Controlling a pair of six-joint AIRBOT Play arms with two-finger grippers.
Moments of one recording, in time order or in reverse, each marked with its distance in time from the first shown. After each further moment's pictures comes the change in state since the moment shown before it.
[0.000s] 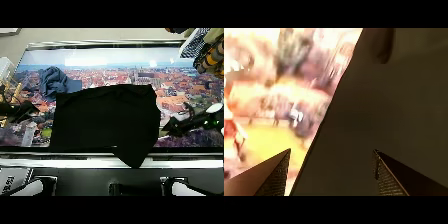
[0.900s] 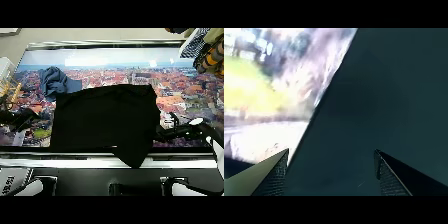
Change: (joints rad) left arm 0.062 0.068 -0.114 -0.017 -0.096 0.002; right arm 0.106 -0.038 -0.233 0.164 -0.244 -0.140
